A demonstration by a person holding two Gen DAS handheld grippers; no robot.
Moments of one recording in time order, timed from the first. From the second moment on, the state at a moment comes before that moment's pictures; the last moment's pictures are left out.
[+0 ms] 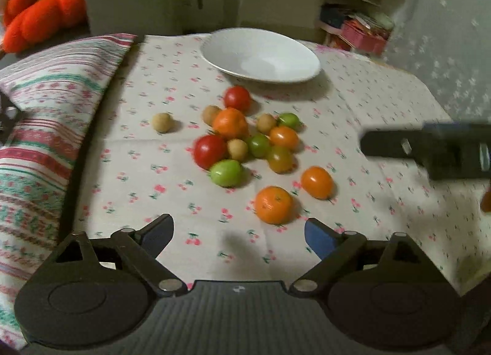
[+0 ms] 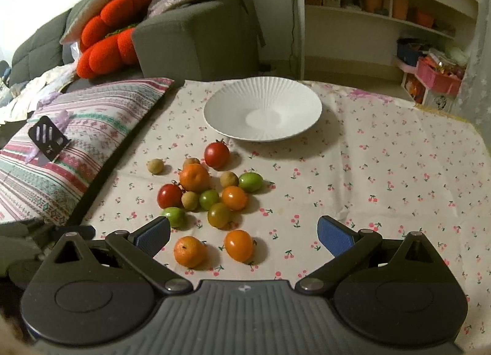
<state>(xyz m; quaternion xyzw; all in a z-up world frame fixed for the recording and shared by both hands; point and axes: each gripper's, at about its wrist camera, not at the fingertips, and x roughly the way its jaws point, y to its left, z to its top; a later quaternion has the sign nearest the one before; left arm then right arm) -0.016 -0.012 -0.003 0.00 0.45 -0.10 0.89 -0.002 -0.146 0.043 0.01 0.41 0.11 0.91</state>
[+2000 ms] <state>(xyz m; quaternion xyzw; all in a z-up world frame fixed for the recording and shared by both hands) 0.007 -0.027 -0.028 0.00 0.42 -0.14 0.90 0.116 -0.065 -0.025 -0.09 0.44 0.26 0.86</state>
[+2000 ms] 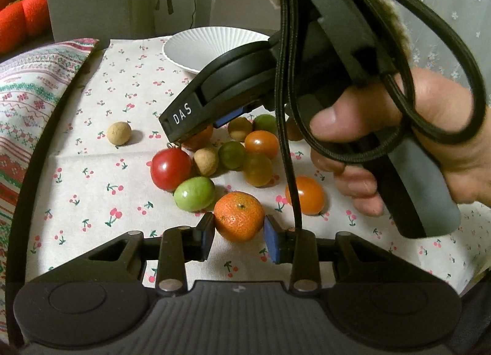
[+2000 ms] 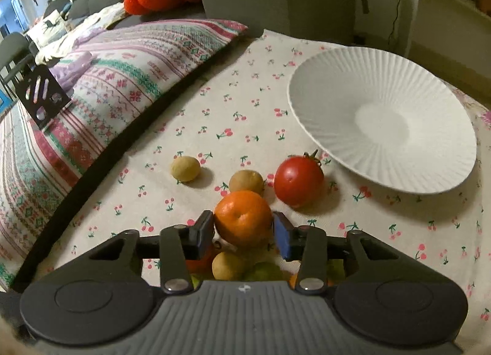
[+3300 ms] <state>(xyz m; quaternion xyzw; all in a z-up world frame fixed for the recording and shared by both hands) 0.045 -0.010 0.031 0.01 0.38 -0.06 0.92 0.099 -0.126 0.060 0.00 0.38 0.24 0.89</state>
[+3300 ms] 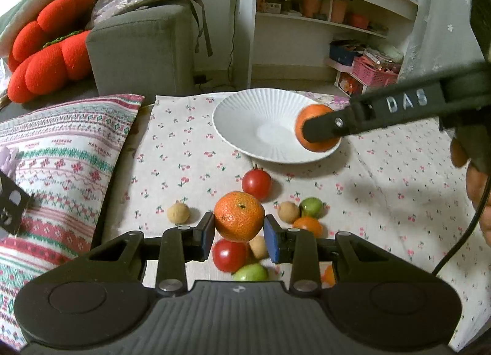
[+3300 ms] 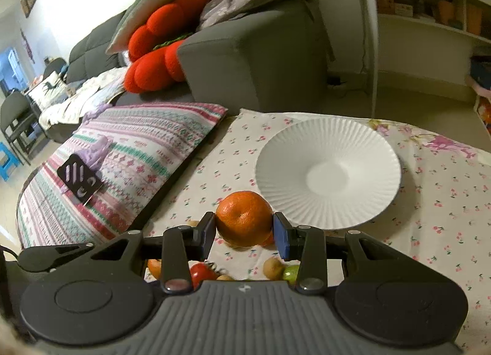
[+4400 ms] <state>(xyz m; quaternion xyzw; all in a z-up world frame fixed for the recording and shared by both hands) 0.174 -0.025 0.027 0.06 0.37 -0.10 0.92 0.192 -0.175 0.032 -0.01 0.40 0.13 0.90</state>
